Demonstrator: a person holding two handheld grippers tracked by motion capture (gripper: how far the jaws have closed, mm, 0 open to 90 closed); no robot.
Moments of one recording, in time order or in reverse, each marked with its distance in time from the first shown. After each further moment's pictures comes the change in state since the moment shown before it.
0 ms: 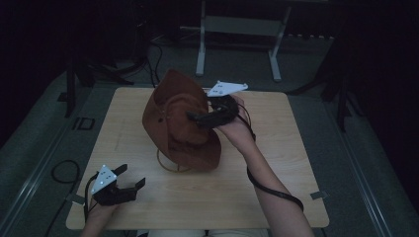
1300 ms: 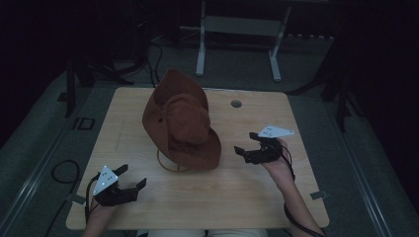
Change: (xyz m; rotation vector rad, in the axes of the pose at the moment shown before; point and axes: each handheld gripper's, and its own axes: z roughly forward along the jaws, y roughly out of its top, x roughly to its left) left arm -0.003 -0.001 0.001 -0.003 0.010 0.008; right arm -0.040 -0.168 -0.072 0.094 -0.108 0.184
